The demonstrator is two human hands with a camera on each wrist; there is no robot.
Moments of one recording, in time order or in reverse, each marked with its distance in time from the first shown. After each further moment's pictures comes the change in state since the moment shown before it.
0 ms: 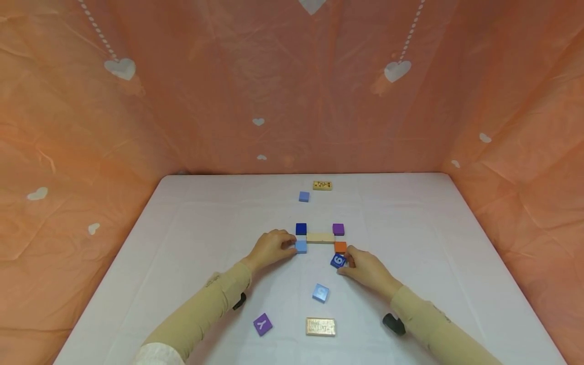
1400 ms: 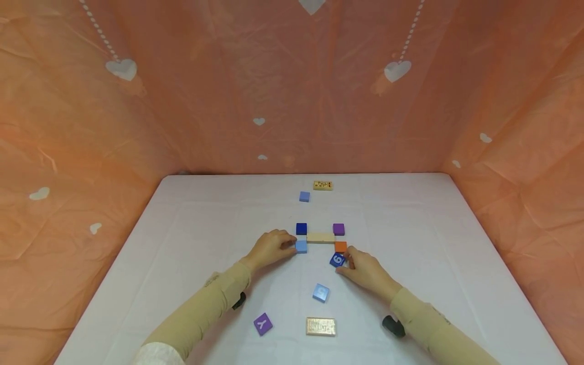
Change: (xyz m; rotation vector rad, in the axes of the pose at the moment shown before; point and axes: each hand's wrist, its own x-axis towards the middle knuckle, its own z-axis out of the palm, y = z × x) left_hand -0.002 -0.002 0.000 0.014 0.011 0.047; right_hand -0.002 -0.004 0.004 0.016 -0.008 0.059
